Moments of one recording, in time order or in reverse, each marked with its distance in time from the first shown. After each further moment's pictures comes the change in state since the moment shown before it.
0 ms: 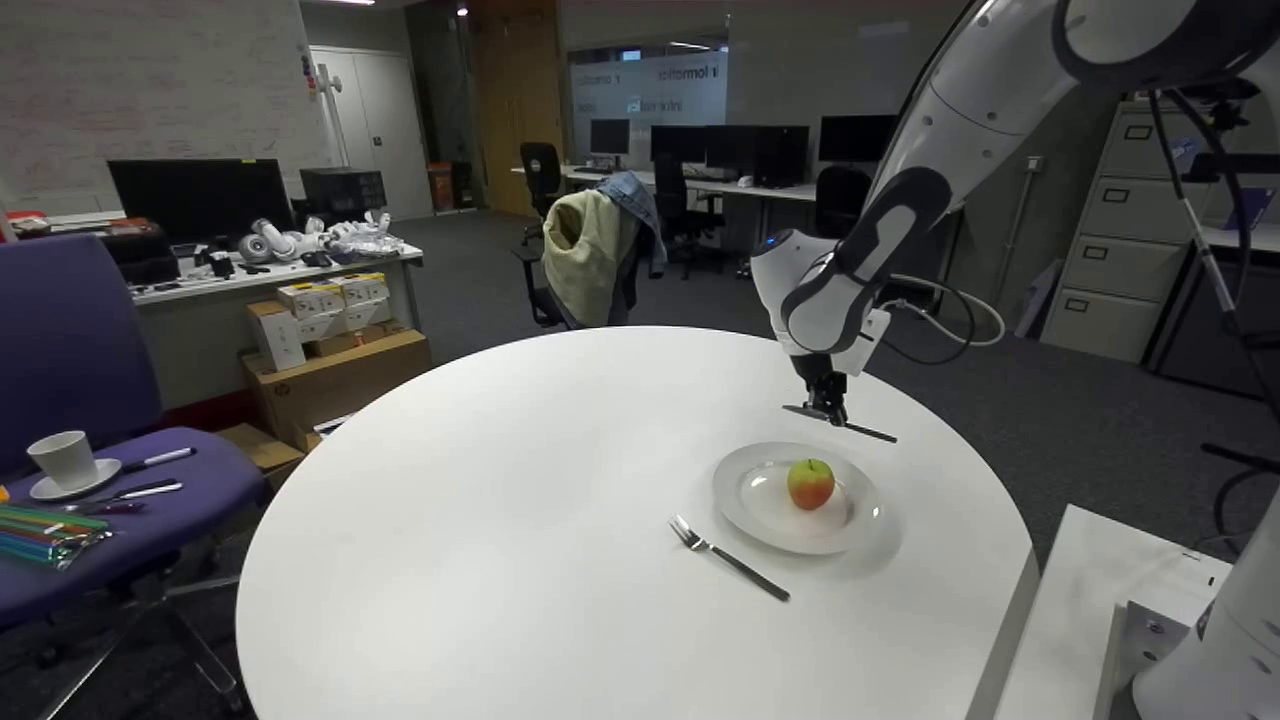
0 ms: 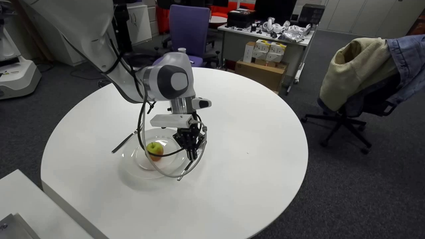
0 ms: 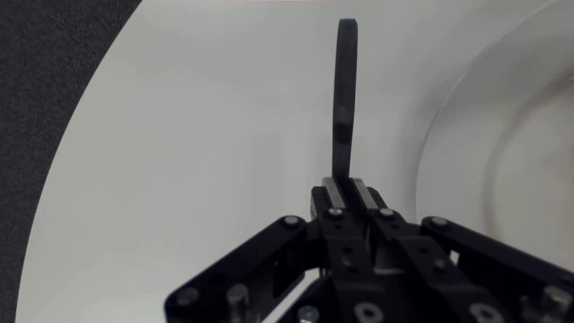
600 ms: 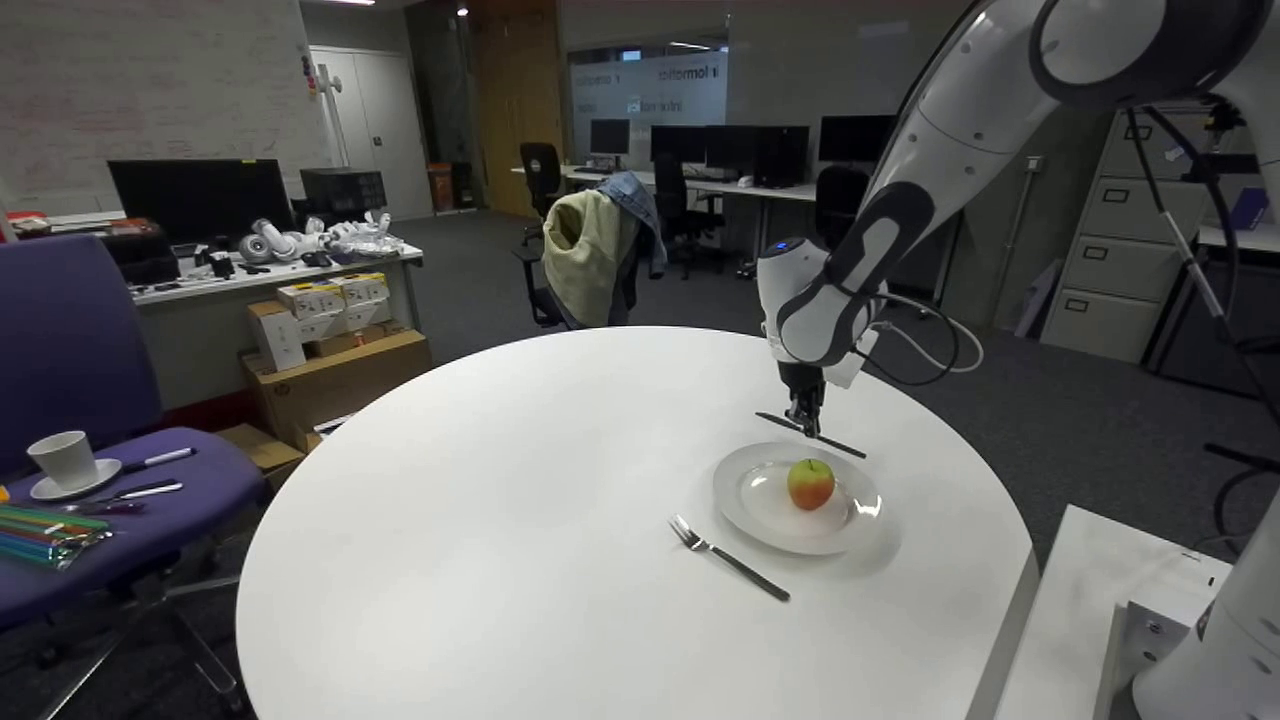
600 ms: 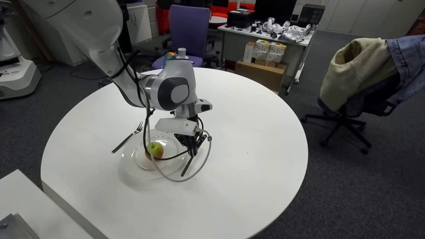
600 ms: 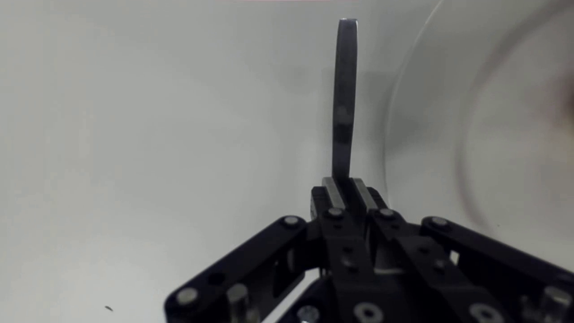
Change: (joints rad) arm -0.038 0.052 0.033 0.001 0.143 0.190 -0.168
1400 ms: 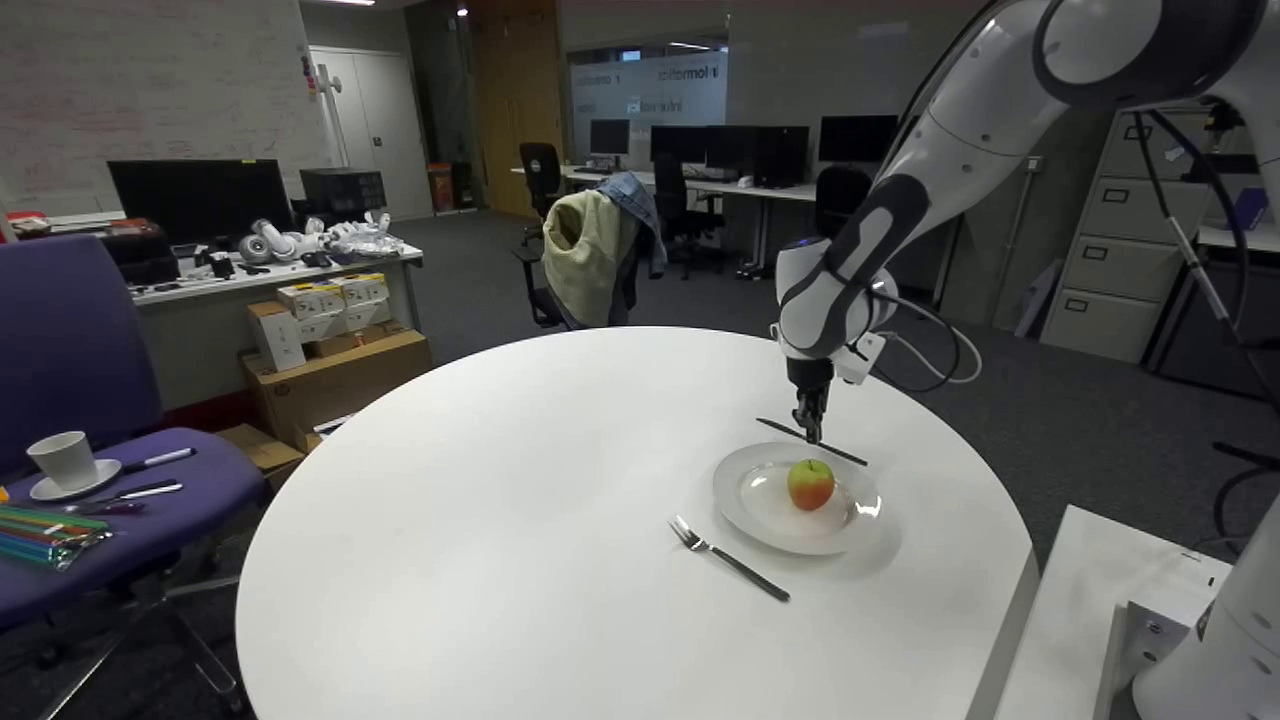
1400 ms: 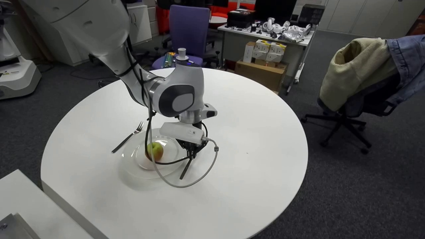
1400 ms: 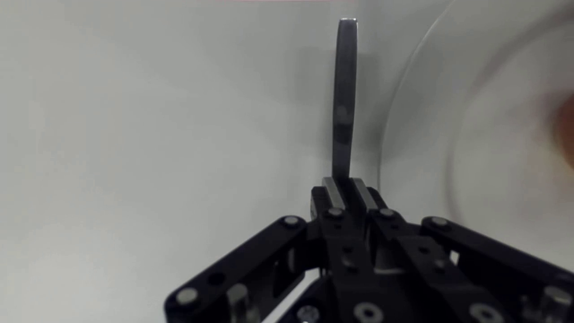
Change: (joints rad) arm -0.100 0.007 0.063 0.000 0.172 0.004 -0.233
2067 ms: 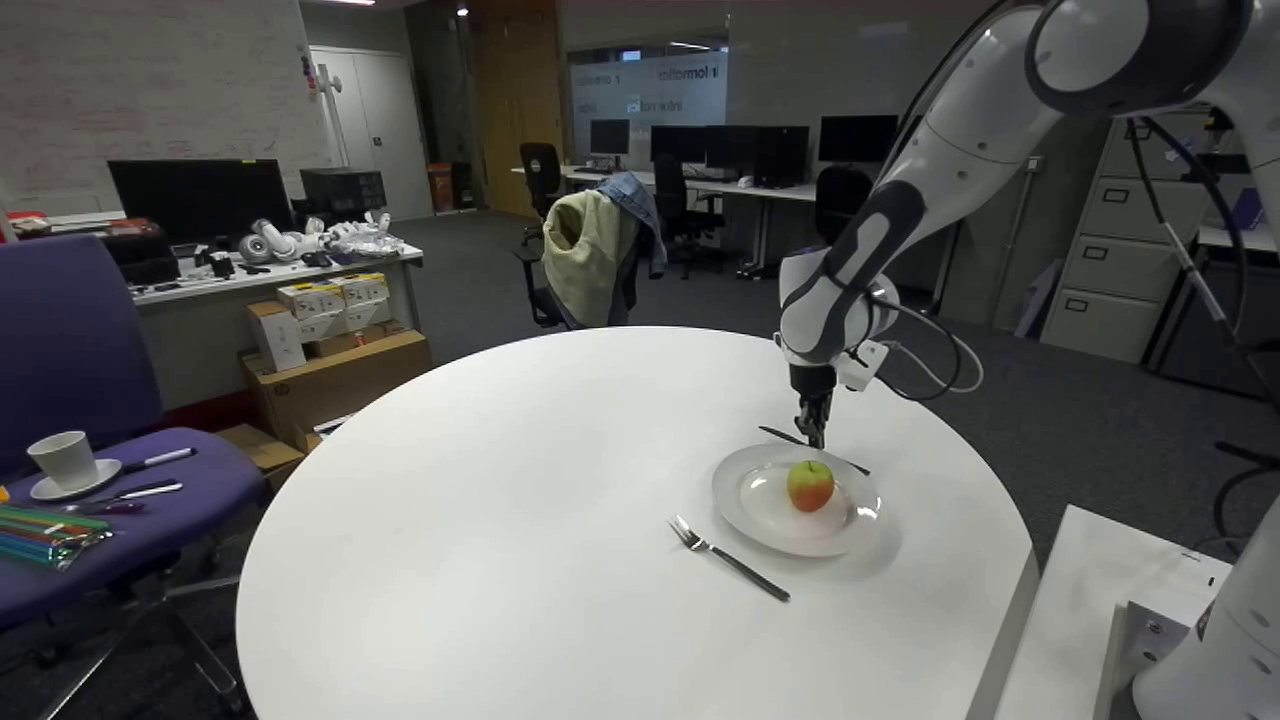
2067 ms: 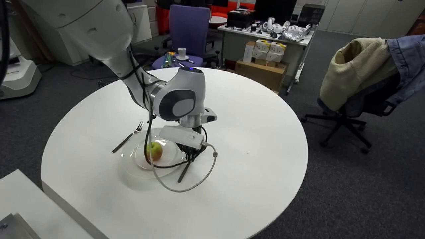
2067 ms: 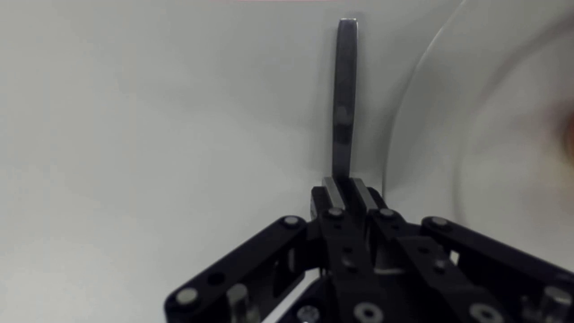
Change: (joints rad) arm -0.022 0.024 0.014 0.001 0.029 0.000 -0.018
